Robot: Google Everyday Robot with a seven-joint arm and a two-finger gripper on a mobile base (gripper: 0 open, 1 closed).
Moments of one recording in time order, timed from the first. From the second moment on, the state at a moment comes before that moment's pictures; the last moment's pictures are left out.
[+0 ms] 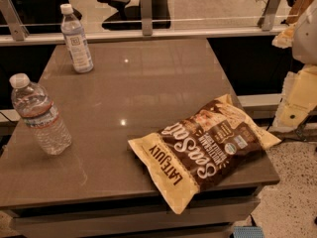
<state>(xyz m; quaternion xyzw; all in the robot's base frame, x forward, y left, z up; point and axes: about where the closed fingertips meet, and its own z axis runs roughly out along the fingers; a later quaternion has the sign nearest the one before) 0.438 -0.216 0.977 -0.60 0.78 -0.04 0.16</state>
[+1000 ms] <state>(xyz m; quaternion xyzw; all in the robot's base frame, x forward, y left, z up) 0.447 -0.210 0.978 -0.59 0.78 0.03 0.22</state>
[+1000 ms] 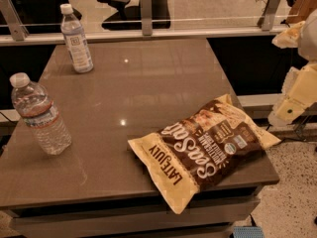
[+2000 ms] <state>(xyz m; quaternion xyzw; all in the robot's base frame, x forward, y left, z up) 0.399 -0.071 0.939 -0.55 0.71 0.26 0.34</state>
